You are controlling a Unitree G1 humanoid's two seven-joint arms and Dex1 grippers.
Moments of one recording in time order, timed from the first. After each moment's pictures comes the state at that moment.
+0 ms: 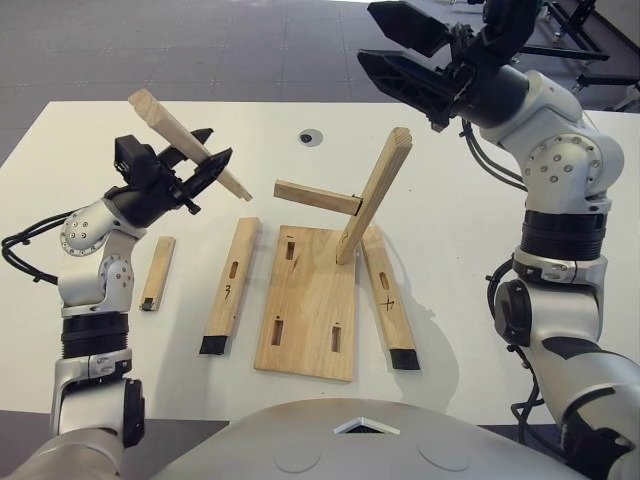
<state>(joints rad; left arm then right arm) -0.25 0.47 0.20 0.09 -0.56 0.01 -1.01 -0.78 -0.41 -0.12 0.03 0.82 0.63 0.99</state>
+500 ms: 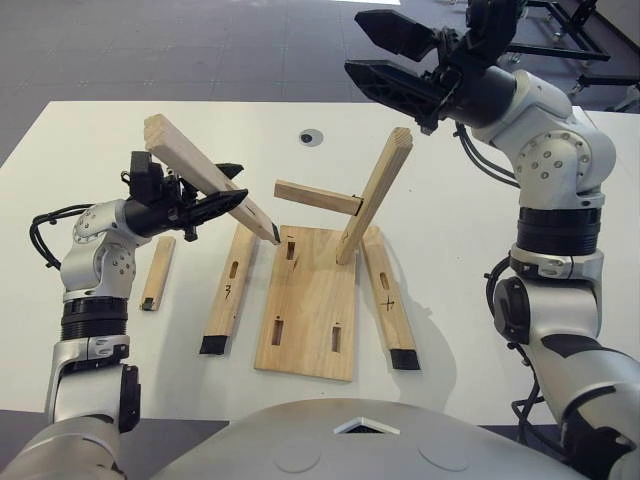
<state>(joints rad) -0.32 0.51 0.14 0.22 -0.69 0.15 -1.41 -0.80 -0.41 -0.08 0.07 0.79 0.63 1.01</state>
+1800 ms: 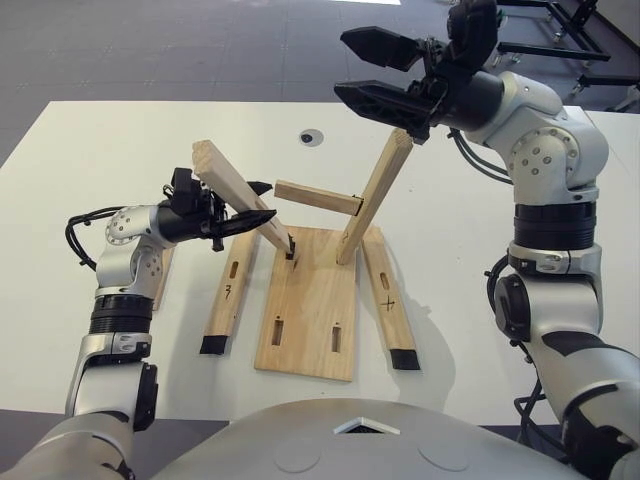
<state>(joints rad) -0.32 0.45 0.05 0.25 -0.58 0.04 -1.45 -0.82 -0.42 -0.04 0.10 0.75 0.63 1.09</state>
